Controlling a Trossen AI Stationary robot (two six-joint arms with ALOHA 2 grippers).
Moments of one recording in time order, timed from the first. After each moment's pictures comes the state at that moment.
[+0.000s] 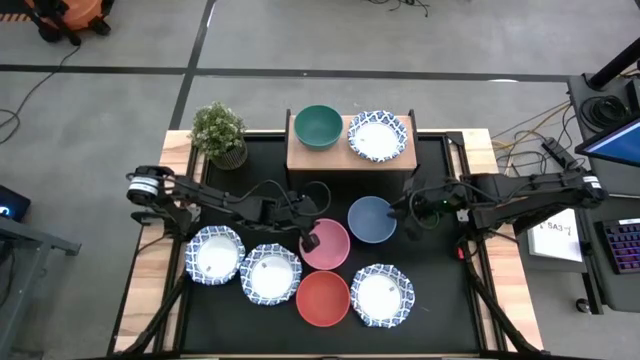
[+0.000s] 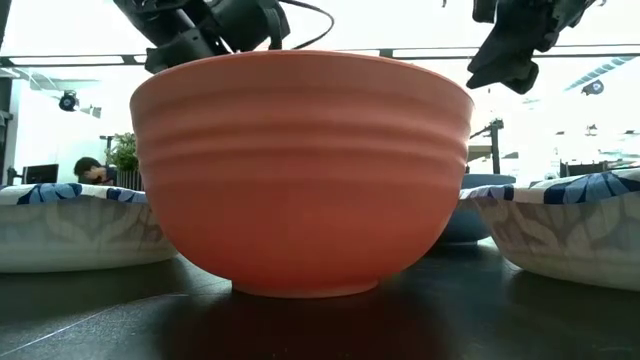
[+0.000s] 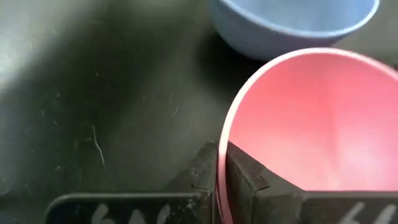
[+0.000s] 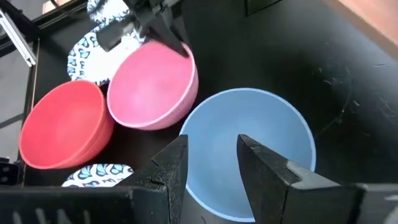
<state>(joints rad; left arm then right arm) -0.07 1.67 0.92 -0.06 -0.28 -0.46 0.06 0.89 0.78 -0.56 0.08 0.46</state>
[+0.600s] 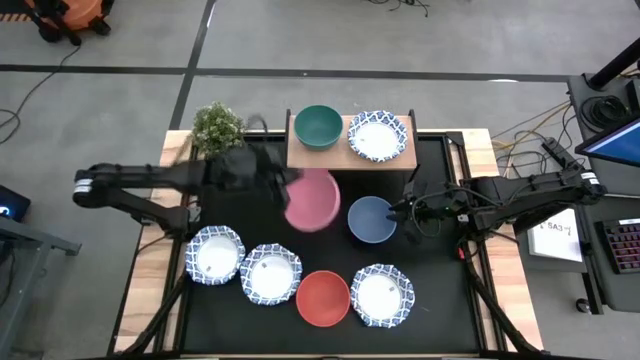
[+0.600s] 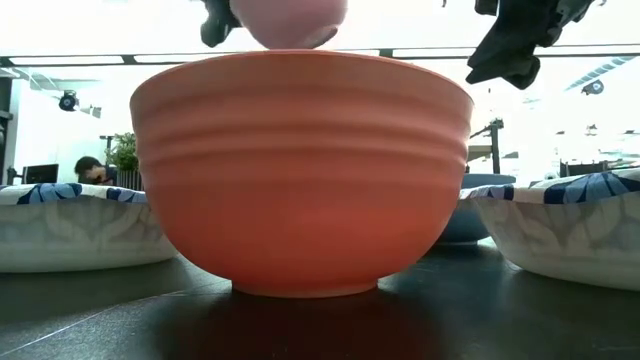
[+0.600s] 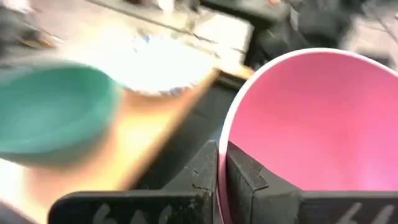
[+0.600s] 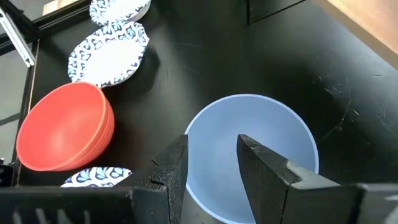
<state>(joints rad) 0.07 1.18 1.10 -0.29 -0.29 -0.26 0.12 0.90 0.78 -0.54 0.16 0.46</state>
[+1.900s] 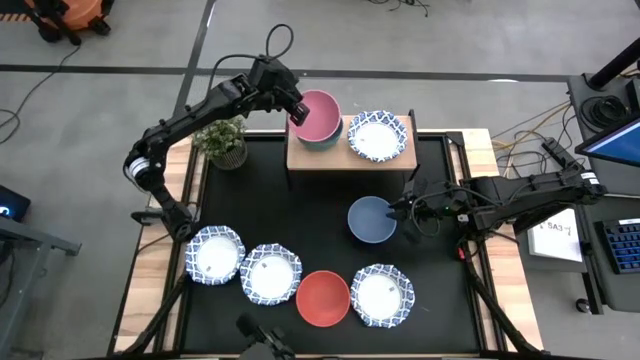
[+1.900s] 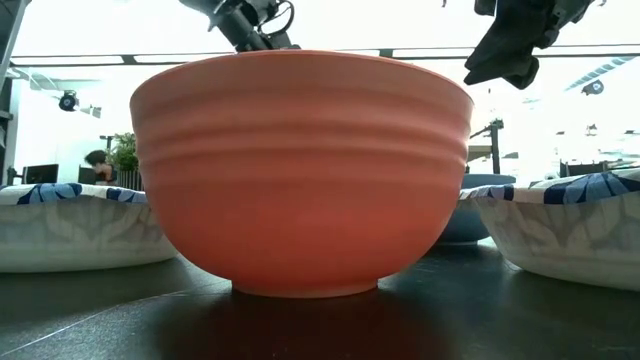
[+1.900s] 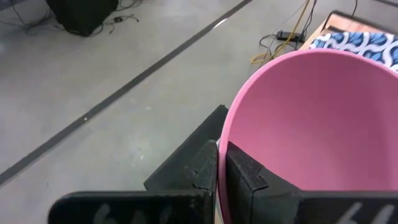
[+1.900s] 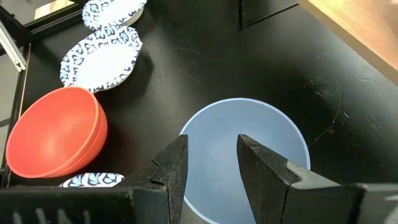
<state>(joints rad) 0.67 1.68 1.69 -0.62 -0.08 0.01 0.12 0.90 0.78 -0.53 0.19 0.46</state>
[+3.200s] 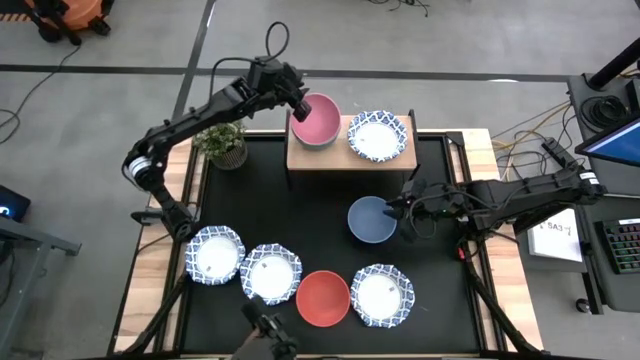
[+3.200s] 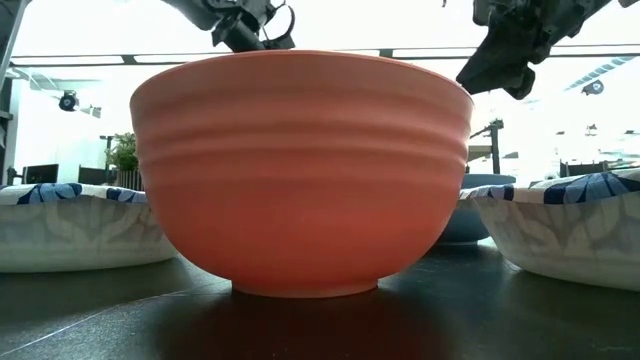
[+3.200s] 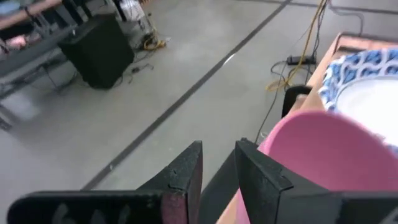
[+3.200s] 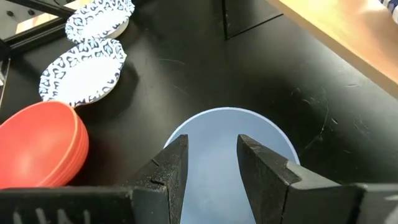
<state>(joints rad) 0.69 1.68 1.58 -0.34 -0.10 0.19 0.12 0.90 0.70 -0.42 0.26 0.46</state>
